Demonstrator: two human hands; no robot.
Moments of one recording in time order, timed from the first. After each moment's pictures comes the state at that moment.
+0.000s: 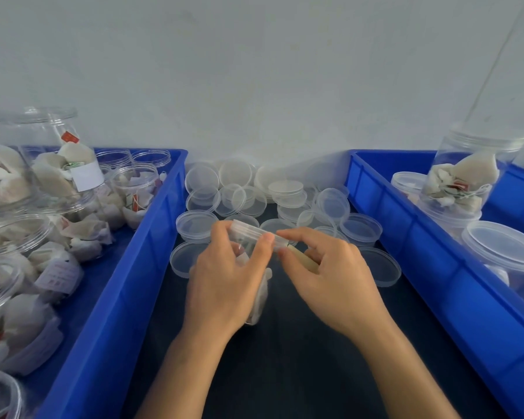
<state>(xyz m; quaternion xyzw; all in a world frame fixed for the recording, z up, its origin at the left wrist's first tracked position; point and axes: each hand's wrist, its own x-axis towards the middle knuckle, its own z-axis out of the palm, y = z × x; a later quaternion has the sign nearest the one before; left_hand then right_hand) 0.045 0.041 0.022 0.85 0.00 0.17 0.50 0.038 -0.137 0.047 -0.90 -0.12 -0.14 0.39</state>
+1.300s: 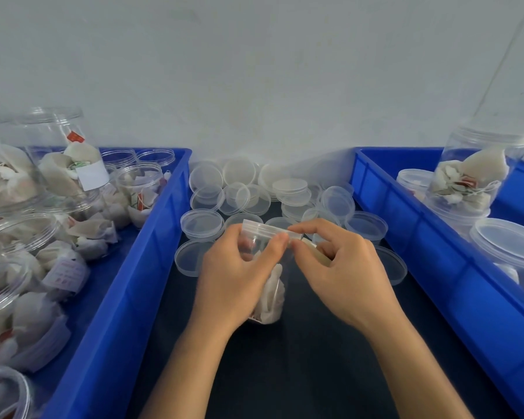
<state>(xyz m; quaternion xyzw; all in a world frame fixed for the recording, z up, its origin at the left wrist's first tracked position) 0.047 0.038 0.025 0.81 -0.01 0.15 0.57 0.043 -0.143 0.048 -0.89 -0.13 -0.15 0.41</state>
